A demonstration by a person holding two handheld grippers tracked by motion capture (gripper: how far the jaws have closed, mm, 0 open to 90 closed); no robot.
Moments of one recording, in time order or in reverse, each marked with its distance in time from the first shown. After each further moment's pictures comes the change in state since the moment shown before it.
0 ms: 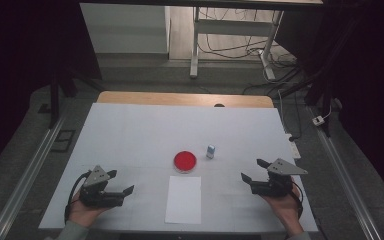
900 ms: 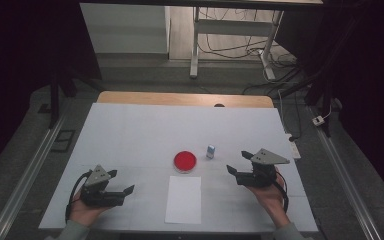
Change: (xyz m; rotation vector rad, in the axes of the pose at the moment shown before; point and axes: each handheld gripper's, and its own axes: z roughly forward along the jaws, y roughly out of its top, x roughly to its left) left arm 0.000 0.000 0.003 0.008 0.005 0.006; right arm 0.015 0.028 0.036 -0.010 0.044 -0.021
